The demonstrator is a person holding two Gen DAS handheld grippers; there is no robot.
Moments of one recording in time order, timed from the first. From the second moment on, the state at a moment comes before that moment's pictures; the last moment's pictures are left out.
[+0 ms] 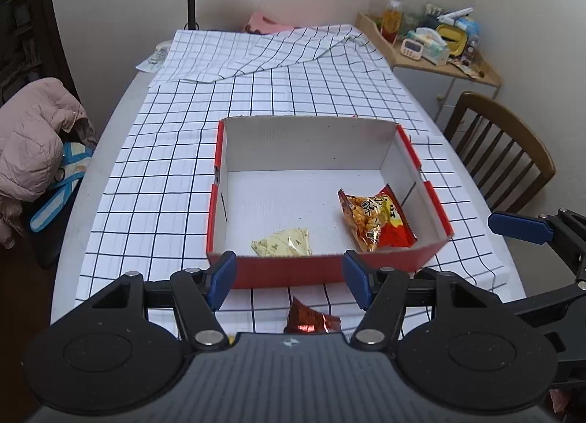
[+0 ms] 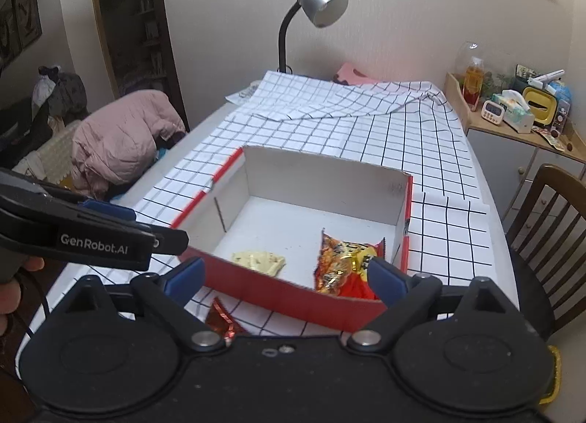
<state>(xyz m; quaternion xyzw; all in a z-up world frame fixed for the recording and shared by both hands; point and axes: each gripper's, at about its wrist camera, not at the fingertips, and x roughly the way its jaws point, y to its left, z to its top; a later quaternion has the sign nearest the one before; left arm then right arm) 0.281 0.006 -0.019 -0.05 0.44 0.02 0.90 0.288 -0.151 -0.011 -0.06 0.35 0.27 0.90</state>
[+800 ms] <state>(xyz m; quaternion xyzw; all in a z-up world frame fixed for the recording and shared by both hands) 0.164 0.041 -0.032 -0.08 0.39 -0.01 0.92 0.189 -0.145 -0.023 -0.03 0.33 0.29 0.90</state>
